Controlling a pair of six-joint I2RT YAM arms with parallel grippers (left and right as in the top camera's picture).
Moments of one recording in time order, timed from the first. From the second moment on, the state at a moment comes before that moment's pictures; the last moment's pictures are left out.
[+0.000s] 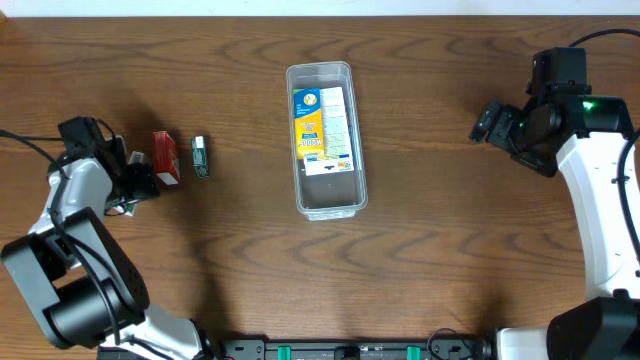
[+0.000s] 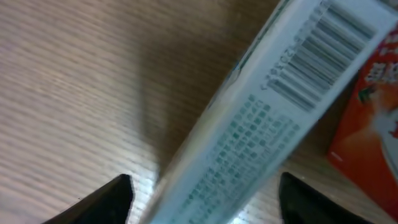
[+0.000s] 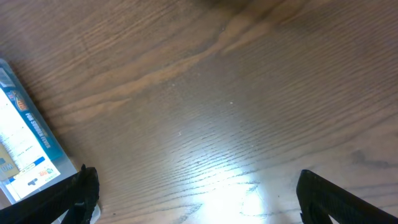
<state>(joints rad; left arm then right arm) 0.46 1.79 1.08 -0.60 -0.05 0.11 -0.04 1.56 1.44 -1.10 -0.01 0.47</state>
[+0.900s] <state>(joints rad) 0.46 1.60 1.08 -0.65 -0.04 0.08 -0.04 1.56 1.44 -1.10 -0.01 0.47</state>
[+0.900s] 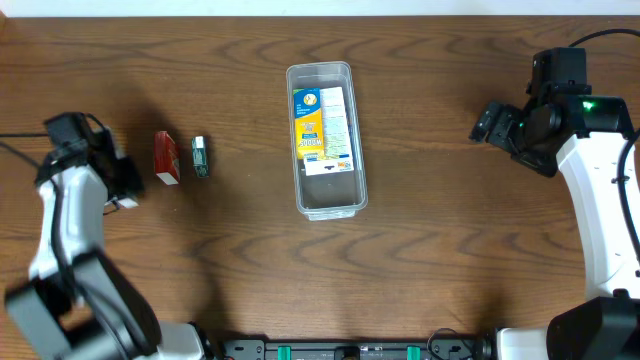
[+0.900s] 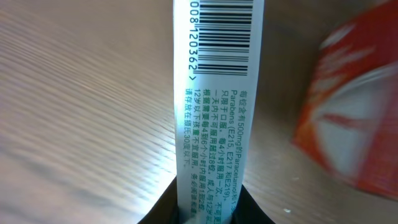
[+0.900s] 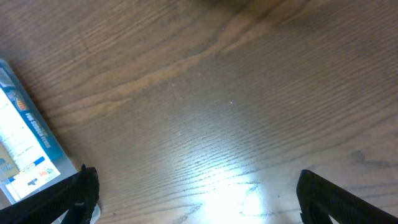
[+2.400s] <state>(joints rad) -0.35 1.63 1.09 -0.03 0.20 -0.58 -0.04 1.56 1.44 -1.10 -0.01 0.47</state>
